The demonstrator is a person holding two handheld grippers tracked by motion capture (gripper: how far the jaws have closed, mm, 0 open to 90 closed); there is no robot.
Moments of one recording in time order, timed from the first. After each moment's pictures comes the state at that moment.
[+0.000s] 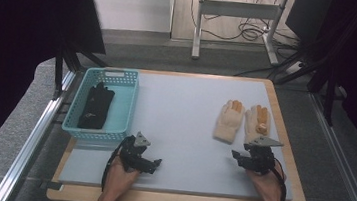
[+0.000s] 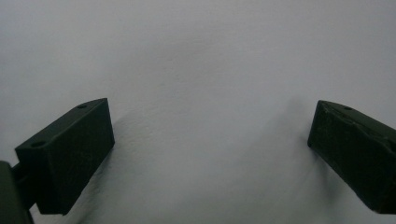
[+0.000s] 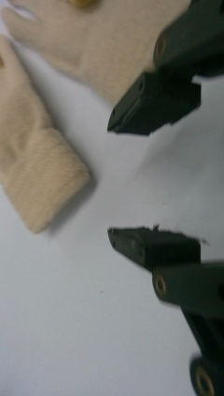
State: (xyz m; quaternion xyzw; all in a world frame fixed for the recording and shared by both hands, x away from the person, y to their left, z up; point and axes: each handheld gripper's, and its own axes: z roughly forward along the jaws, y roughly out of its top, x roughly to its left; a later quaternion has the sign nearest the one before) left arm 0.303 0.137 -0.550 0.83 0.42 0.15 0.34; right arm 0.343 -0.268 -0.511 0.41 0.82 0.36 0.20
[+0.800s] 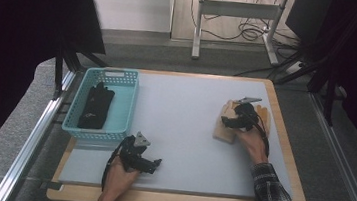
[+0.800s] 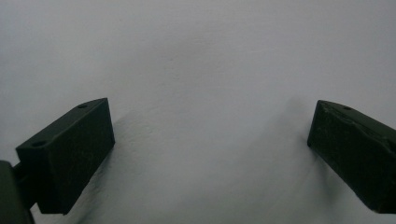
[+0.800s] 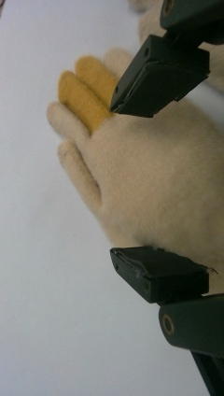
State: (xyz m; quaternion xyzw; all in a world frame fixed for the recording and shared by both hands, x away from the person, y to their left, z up) left arm 0.303 0.137 -0.550 0.83 0.42 0.15 0.35; right arm 0.481 -0.225 -0.505 0.42 0.82 0.32 0.21
